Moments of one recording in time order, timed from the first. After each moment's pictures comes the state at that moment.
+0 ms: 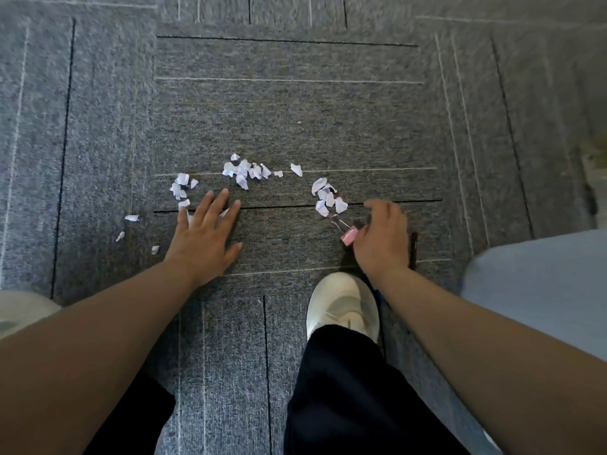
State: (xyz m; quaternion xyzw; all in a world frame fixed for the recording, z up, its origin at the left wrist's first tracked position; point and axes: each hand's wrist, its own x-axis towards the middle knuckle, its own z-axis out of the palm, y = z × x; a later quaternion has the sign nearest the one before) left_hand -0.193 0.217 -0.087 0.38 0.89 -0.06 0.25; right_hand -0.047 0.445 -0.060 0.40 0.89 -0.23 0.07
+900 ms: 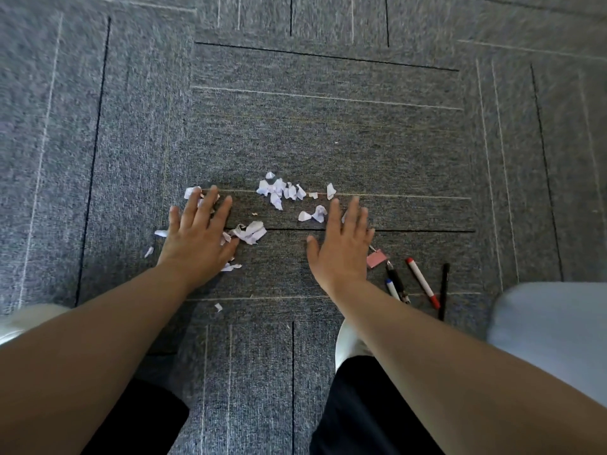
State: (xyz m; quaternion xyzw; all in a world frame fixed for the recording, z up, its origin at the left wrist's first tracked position) left_hand -0.244 0.184 -0.095 0.31 0.92 -0.01 0.25; right_hand -0.125 0.370 -0.078 0.33 0.90 -0.17 0.22
